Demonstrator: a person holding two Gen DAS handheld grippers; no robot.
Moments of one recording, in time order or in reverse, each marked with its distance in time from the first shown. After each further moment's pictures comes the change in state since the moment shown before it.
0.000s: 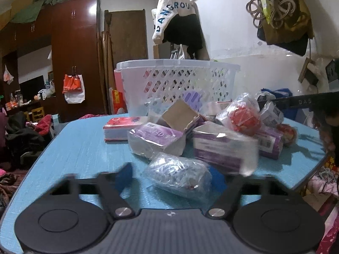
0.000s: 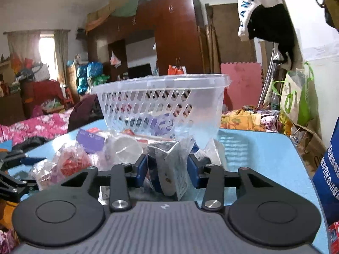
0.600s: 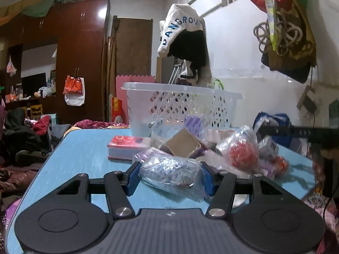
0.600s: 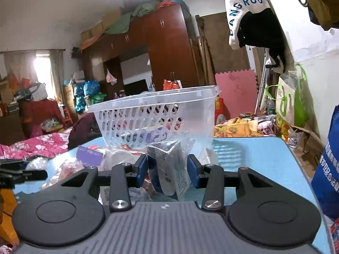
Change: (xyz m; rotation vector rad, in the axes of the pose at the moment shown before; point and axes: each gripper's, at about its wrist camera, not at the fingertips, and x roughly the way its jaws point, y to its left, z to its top) left arm -0.012 0.017 0.025 -0.103 -0.072 -0.023; right arm -0.008 -0.006 0.002 0.048 -0.068 -0.020
